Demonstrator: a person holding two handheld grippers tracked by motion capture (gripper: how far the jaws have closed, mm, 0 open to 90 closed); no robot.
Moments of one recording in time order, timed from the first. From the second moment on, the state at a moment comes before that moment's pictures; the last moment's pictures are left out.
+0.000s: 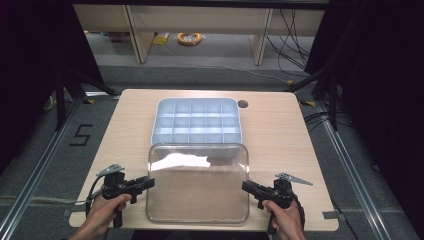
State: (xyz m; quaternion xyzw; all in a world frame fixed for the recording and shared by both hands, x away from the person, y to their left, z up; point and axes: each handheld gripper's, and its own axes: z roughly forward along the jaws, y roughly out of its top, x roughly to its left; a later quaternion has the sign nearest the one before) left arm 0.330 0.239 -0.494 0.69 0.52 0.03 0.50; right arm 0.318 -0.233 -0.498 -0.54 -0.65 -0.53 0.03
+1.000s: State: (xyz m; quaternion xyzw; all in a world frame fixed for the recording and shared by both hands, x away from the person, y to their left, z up) left arm 0.321 0.238 -0.504 0.71 0.52 0.01 0.47; right arm 0.310 -0.229 -0.509 -0.55 -0.67 -0.50 0.02
